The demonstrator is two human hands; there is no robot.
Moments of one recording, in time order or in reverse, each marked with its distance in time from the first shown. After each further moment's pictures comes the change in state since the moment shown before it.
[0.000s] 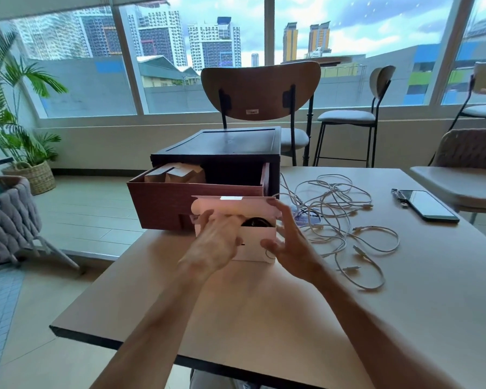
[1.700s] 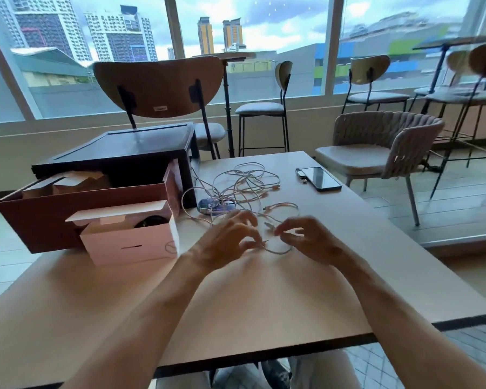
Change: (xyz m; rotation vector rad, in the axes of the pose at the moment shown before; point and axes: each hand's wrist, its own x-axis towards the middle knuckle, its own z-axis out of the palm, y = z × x) left_hand 0.026 0.138 0.060 -0.241 -0.035 0.789; right_hand -0.113 0.011 -0.162 -0.374 0.161 0.208
